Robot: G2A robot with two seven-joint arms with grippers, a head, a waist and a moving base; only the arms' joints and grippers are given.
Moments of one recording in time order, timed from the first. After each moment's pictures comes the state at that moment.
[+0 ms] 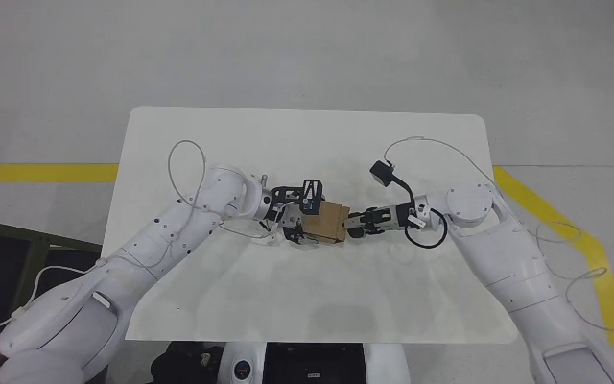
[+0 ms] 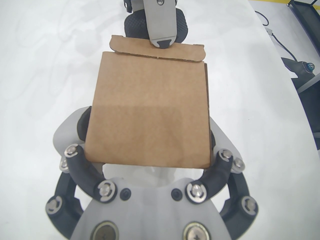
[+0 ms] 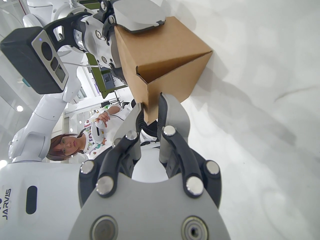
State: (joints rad) left arm 0.56 -1.10 -0.50 -1.16 1.26 -1.01 0.03; right arm -0.84 -1.07 0.99 -1.28 0.21 -0.07 1.26
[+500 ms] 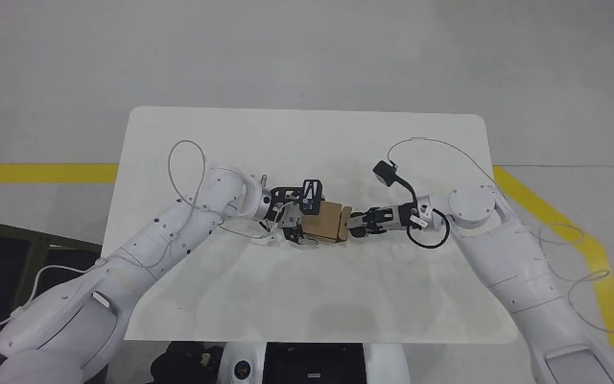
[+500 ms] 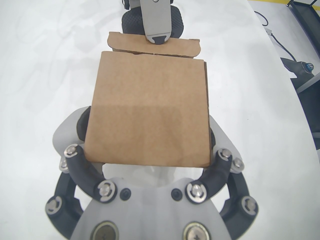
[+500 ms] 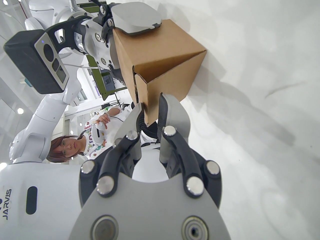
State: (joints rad) left arm 0.56 -1.09 -0.49 -1.16 1.25 -1.01 0.03; right arm -0.85 -1.06 1.00 -1.28 0.21 -0.07 1.25
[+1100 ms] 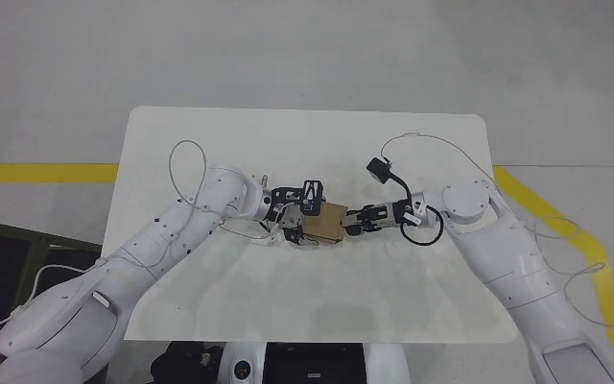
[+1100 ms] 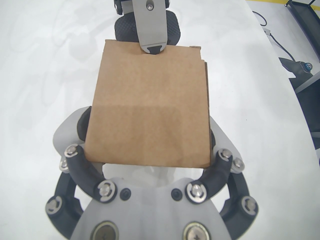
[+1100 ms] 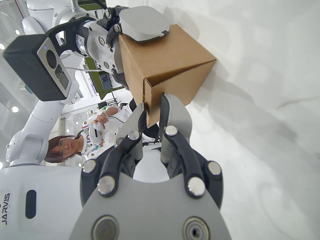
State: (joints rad) left arm 0.55 -1.09 -0.48 -1.16 1.25 -1.01 0.04; right arm -0.82 -1.07 0.96 -1.29 0.20 -0.05 1.24
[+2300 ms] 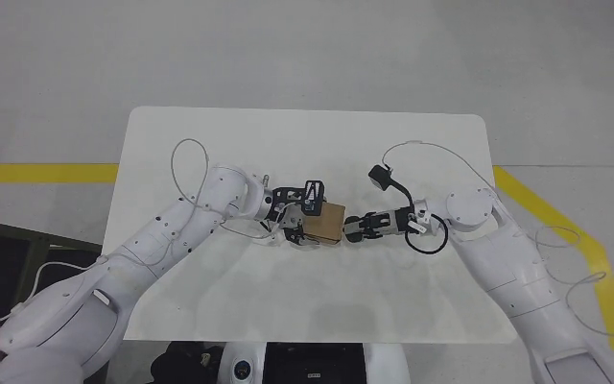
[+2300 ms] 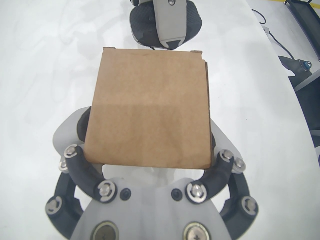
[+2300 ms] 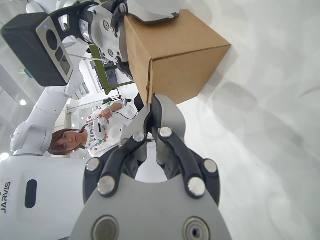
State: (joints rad) left arm 0.54 -1.10 -0.46 -1.15 1.24 -1.01 0.03; right arm -0.87 -1.06 0.99 -1.31 0.24 -0.09 1.26
